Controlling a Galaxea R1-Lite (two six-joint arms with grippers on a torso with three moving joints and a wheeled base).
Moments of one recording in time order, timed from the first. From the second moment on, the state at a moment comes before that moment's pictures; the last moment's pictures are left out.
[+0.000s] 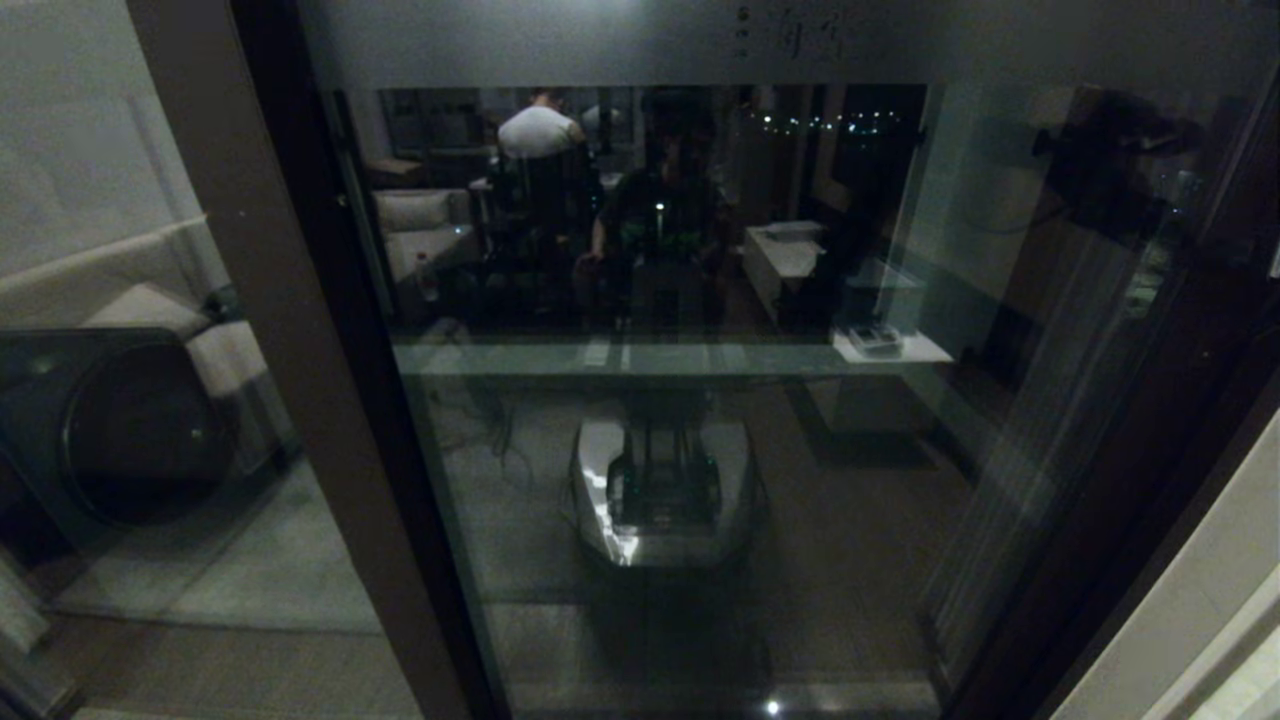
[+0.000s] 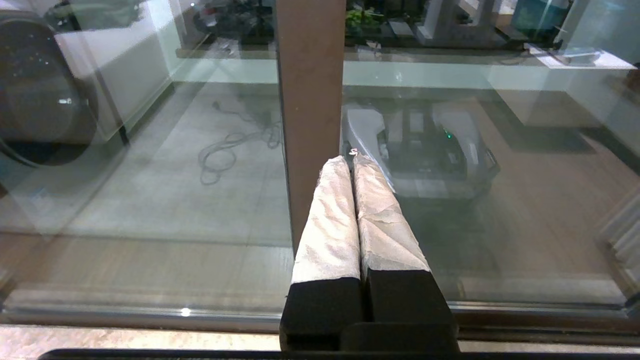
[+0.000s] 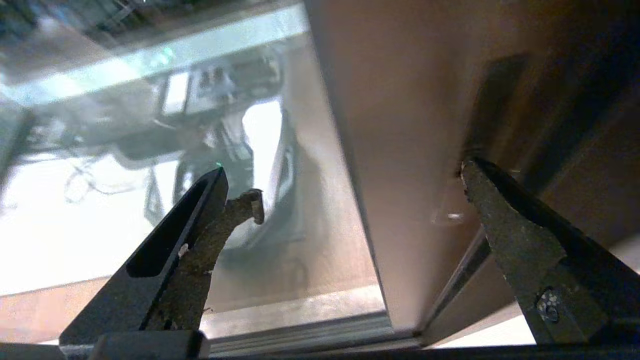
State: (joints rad) left arm 0.00 0.00 0.00 0.01 0.00 0.00; right arm -0.57 1.95 -1.77 0.17 0.51 0.00
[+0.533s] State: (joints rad) left arm 0.00 0.00 0.00 0.01 0.00 0.00; right arm -0.58 1.96 -1.79 0.17 0.53 0.00
